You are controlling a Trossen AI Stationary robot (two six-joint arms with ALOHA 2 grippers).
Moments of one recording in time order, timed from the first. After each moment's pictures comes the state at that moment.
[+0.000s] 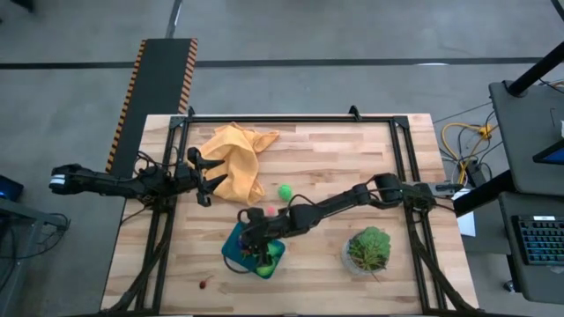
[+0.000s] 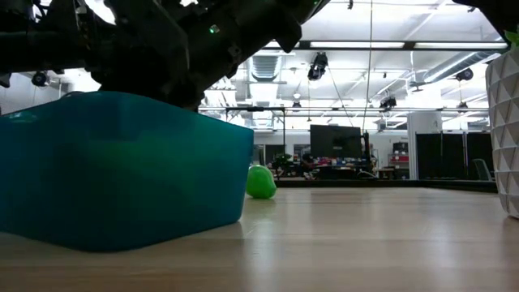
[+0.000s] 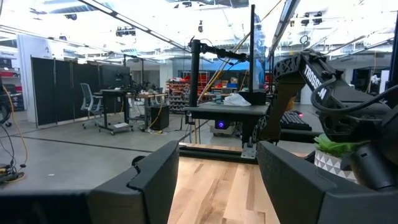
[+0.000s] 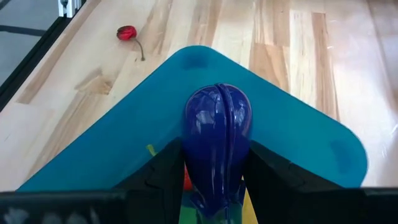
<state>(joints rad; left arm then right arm) -0.04 0.47 0.03 0.65 -0.32 0.07 0.24 2.32 1.78 -0.14 -0.02 0.04</state>
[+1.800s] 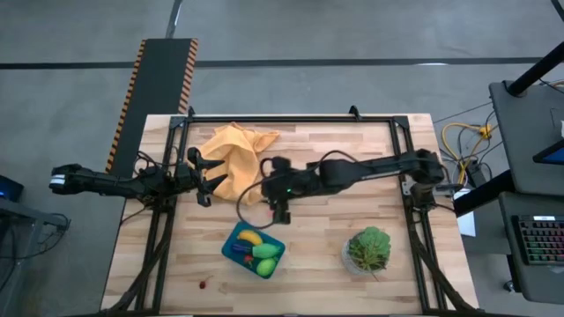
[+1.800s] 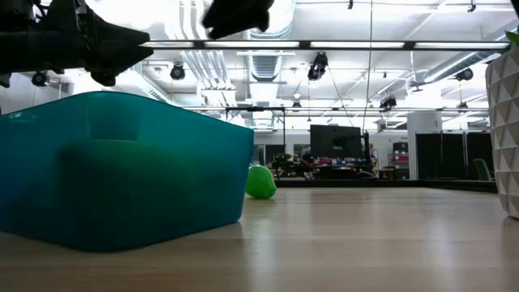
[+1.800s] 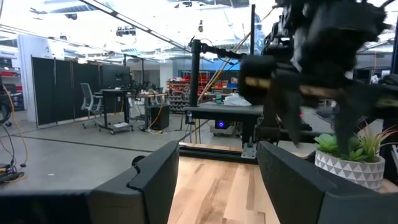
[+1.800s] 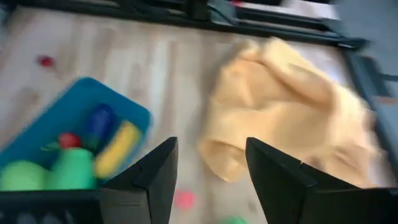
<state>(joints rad) -0.04 0.47 0.03 0.64 -0.32 0.06 0.12 1.92 1.79 -0.60 0.16 -0.03</state>
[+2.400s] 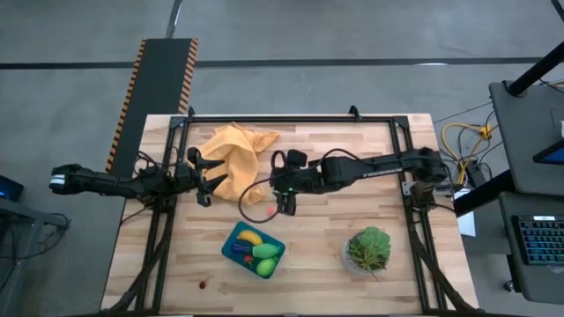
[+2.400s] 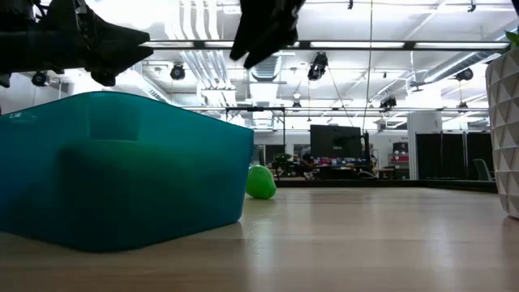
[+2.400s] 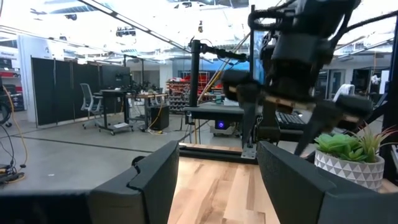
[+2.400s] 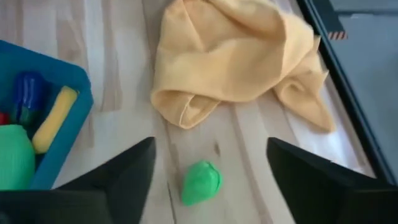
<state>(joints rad) -0.04 0.47 0.03 0.65 -0.32 0.07 0.10 1.88 1.75 -0.78 0.34 0.12</state>
